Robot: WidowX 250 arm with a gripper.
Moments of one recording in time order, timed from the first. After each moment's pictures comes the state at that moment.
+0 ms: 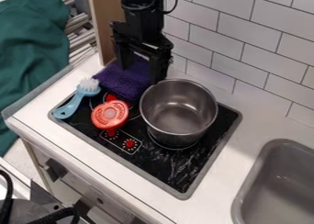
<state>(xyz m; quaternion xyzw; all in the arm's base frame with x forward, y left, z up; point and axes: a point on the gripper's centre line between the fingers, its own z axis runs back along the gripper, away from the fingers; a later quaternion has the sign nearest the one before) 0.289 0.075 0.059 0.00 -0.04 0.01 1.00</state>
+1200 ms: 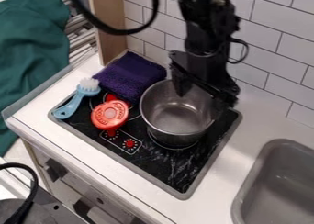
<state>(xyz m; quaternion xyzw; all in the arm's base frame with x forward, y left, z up) 0.295 -0.041 0.051 0.01 -0.14 -0.08 0.99</state>
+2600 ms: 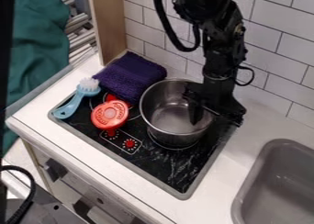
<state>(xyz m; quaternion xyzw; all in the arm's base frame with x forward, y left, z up) 0.323 -0.034 -0.027 -0.02 -0.01 -0.03 1.00</state>
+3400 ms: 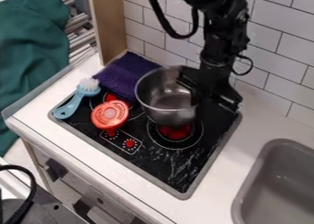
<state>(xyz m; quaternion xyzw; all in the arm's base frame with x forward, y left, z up) 0.321 -0.029 0.002 0.04 -0.02 -0.03 1.00</state>
